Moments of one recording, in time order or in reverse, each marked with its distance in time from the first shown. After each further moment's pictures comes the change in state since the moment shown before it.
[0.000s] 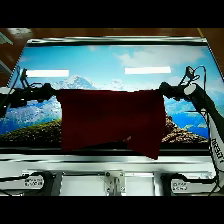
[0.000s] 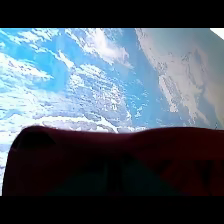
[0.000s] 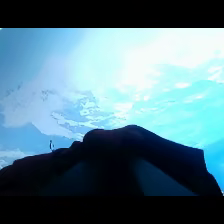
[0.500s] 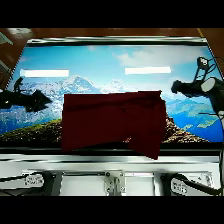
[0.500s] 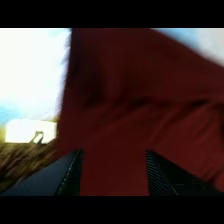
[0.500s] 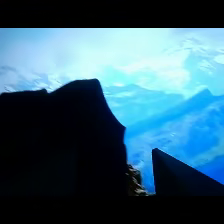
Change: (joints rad) left arm 0.161 0.060 0.068 0.388 -0.457 -0.286; right arm -0.109 0.179 0.059 -0.336 0.315 -0.115
